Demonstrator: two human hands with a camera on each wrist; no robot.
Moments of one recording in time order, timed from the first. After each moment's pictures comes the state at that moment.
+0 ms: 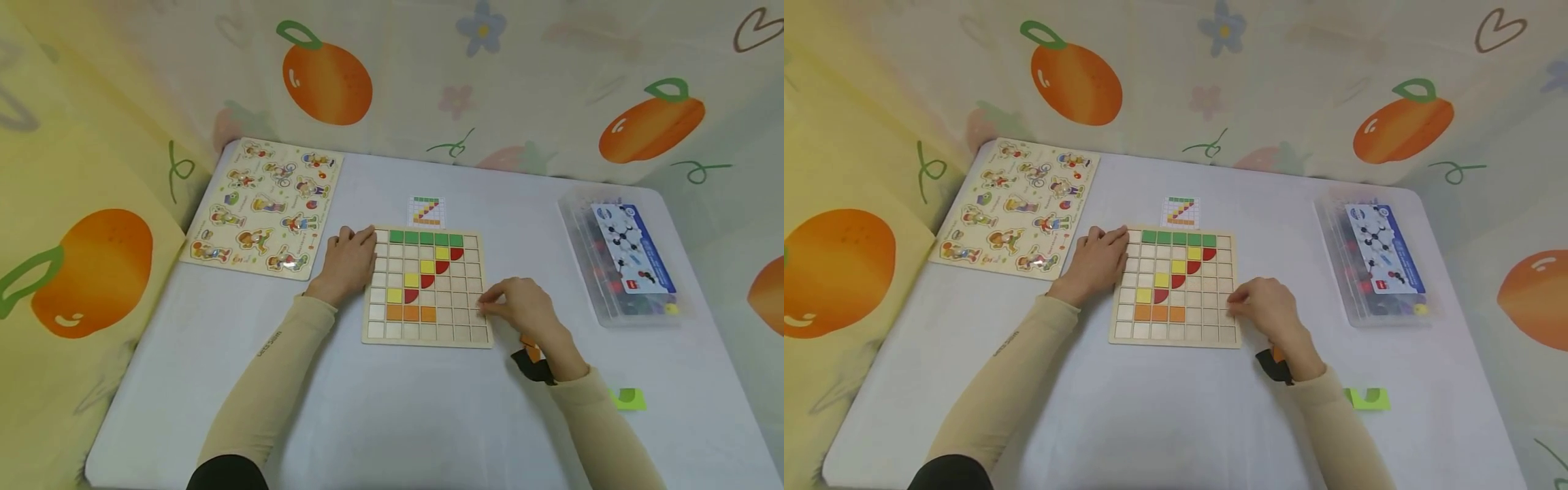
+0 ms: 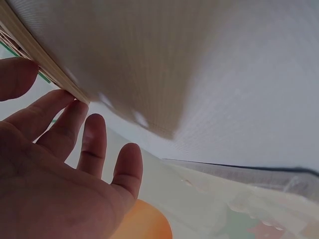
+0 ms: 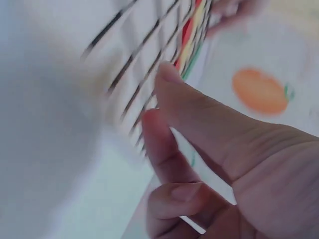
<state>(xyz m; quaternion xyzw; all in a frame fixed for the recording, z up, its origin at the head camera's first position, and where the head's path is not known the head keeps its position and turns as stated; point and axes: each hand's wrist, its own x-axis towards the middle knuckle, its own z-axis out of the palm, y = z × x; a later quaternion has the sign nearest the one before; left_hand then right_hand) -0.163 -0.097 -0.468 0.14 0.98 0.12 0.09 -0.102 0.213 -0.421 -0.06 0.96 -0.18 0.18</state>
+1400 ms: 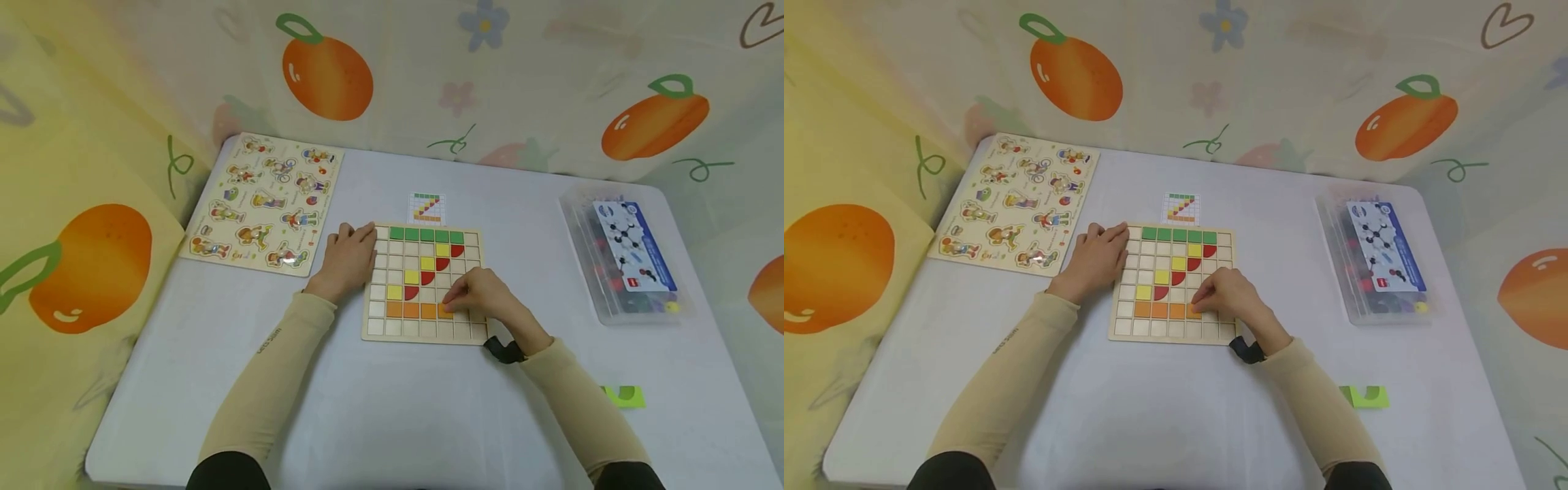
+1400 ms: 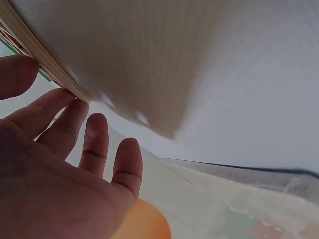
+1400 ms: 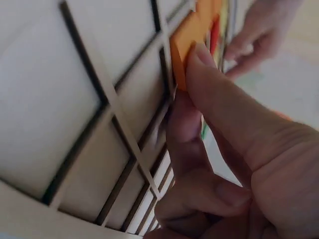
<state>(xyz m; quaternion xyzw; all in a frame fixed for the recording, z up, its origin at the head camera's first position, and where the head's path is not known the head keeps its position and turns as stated) -0.163 -0.098 -0.470 0.14 0.98 0.14 0.09 -0.129 0.178 -0.448 -0.13 0.91 -0.30 0.25</state>
